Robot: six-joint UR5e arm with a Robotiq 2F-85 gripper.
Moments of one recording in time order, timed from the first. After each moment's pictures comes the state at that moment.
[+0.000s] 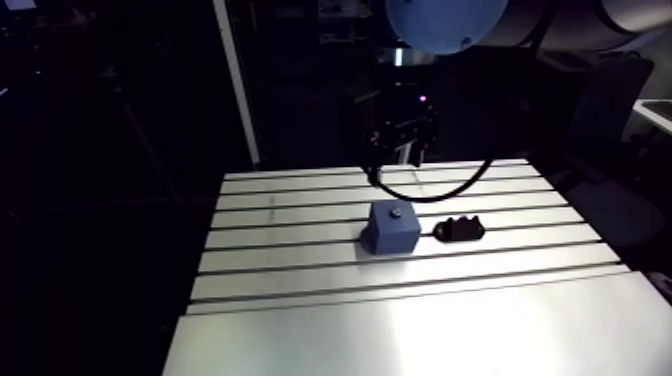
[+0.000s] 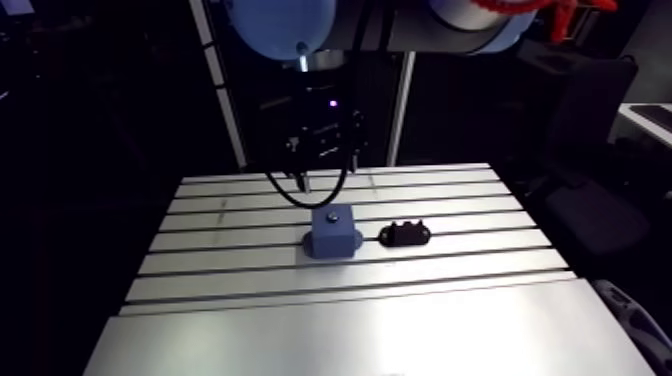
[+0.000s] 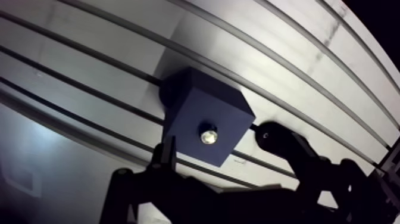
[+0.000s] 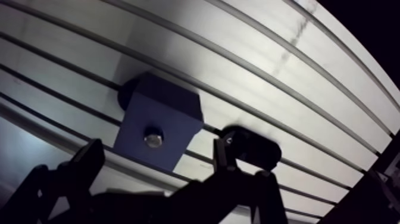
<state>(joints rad) -0.12 -1.29 1.78 -1.99 -1.67 -2.16</state>
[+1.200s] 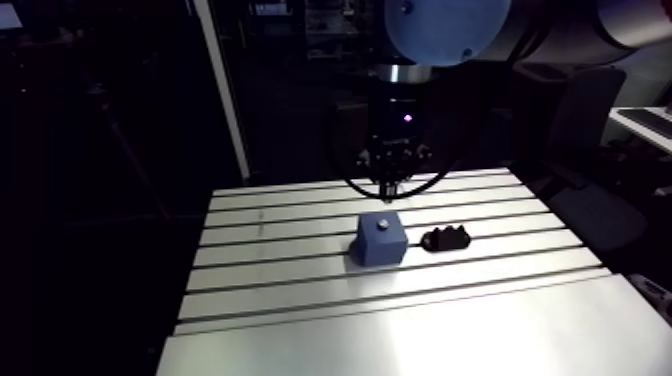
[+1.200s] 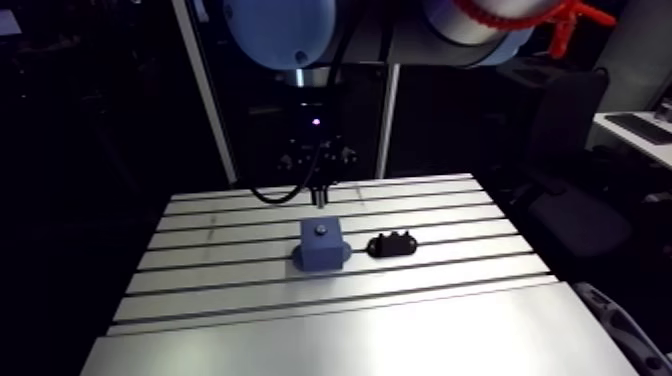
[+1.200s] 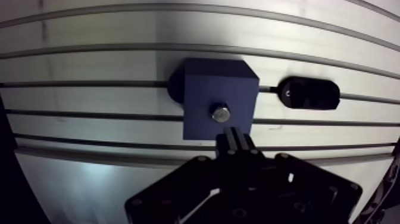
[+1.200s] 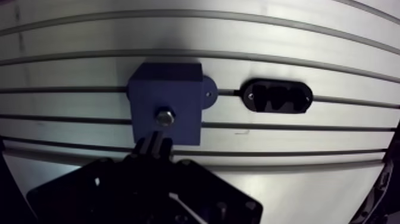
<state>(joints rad) -0.16 -1.33 1.81 -1.94 -1.61 -1.78</state>
